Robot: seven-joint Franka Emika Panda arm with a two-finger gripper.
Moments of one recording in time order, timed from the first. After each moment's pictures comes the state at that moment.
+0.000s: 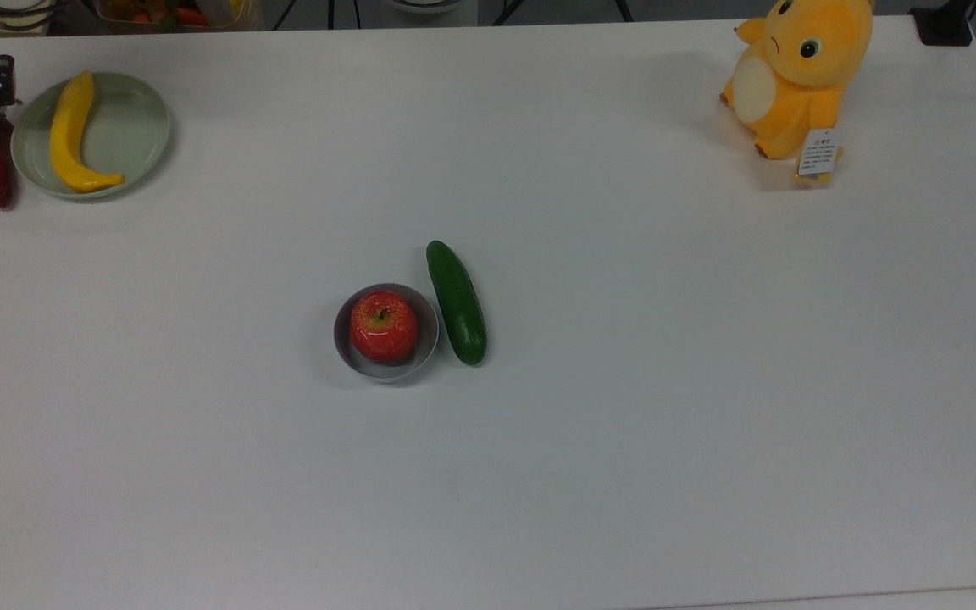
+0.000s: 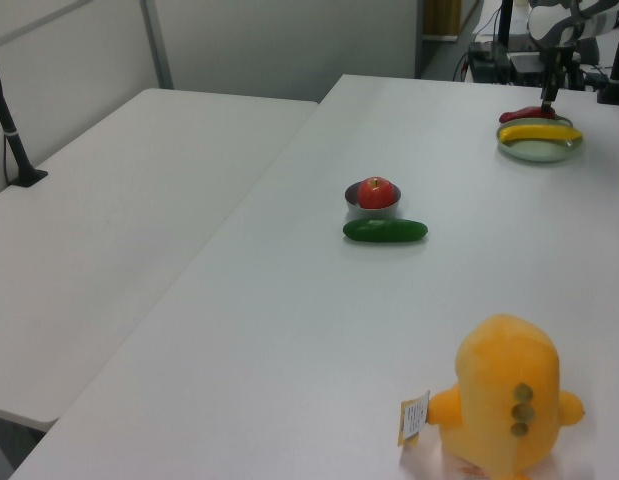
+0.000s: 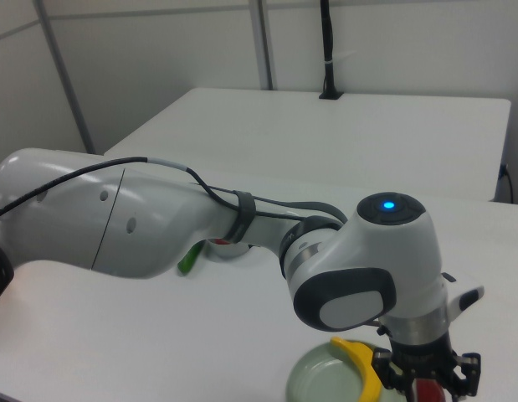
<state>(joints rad) -0.34 0.49 -0.48 -1.70 0.18 2.31 -1.10</state>
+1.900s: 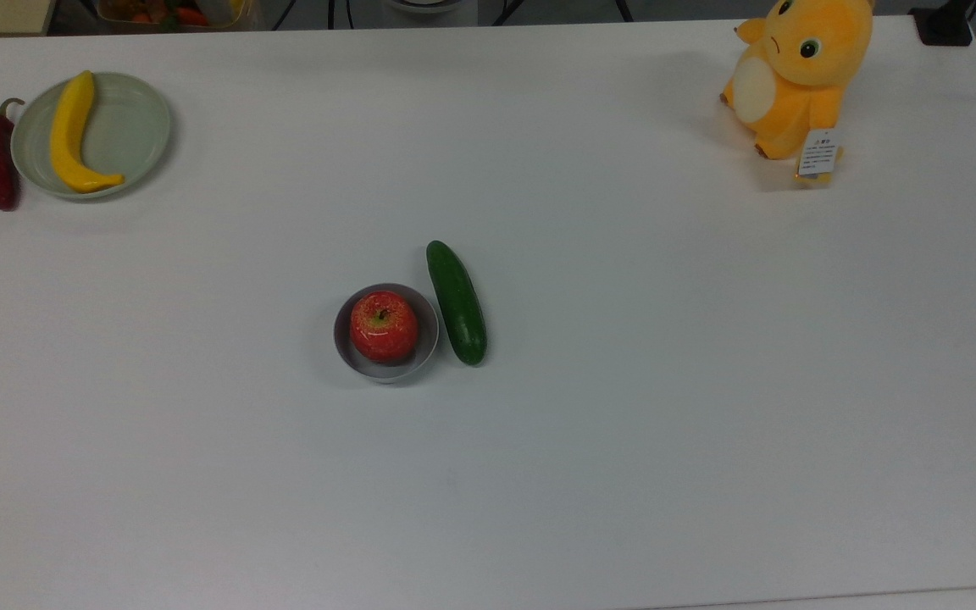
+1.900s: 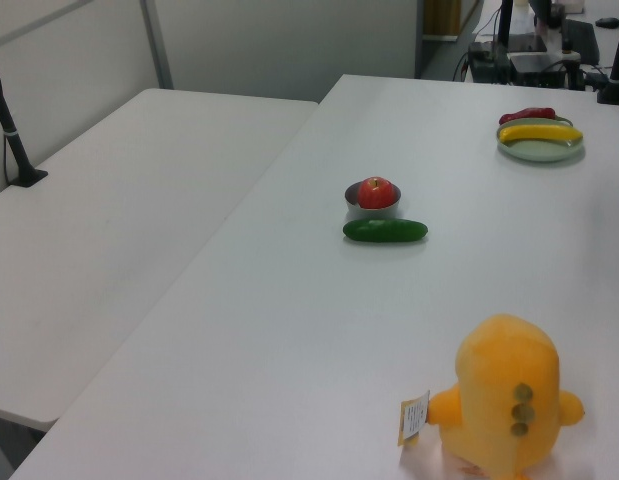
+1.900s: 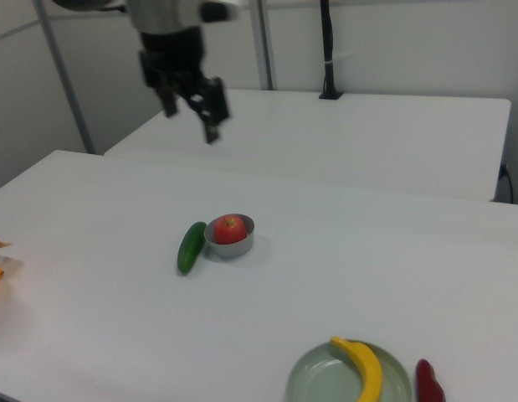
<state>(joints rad) -0.10 -0.07 -0.21 -1.43 0.19 1.49 -0.05</state>
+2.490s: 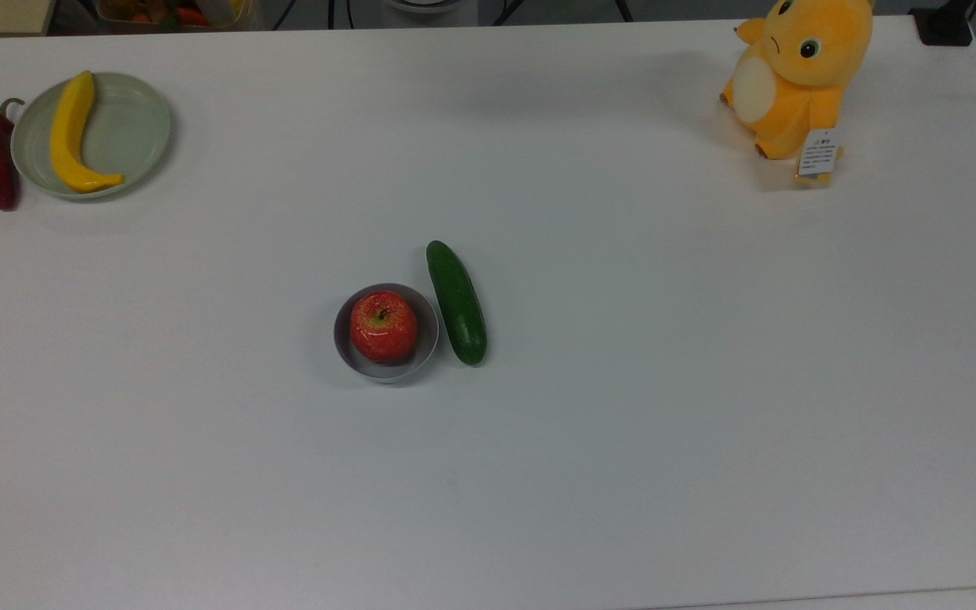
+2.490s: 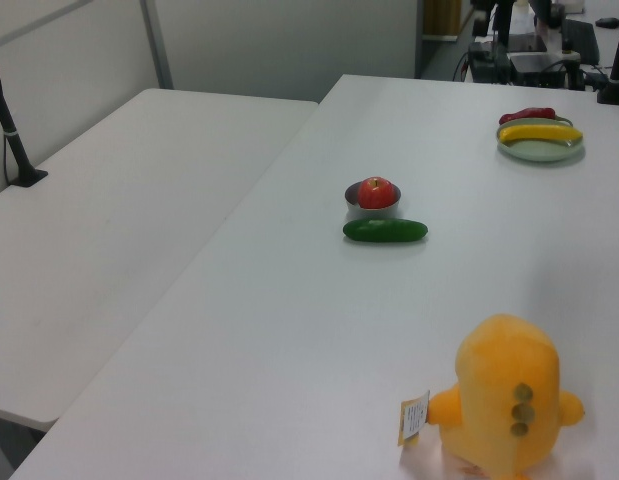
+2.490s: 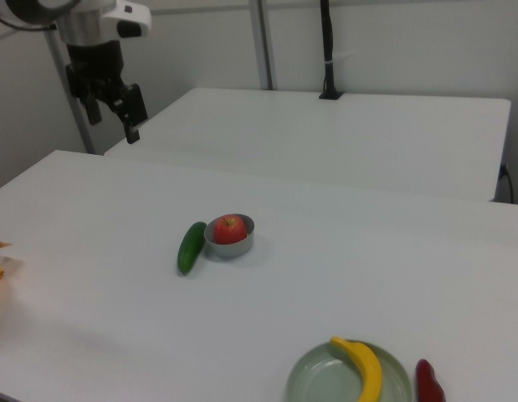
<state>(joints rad) -0.01 -0.06 0.03 -1.52 0.17 1.53 0.12</state>
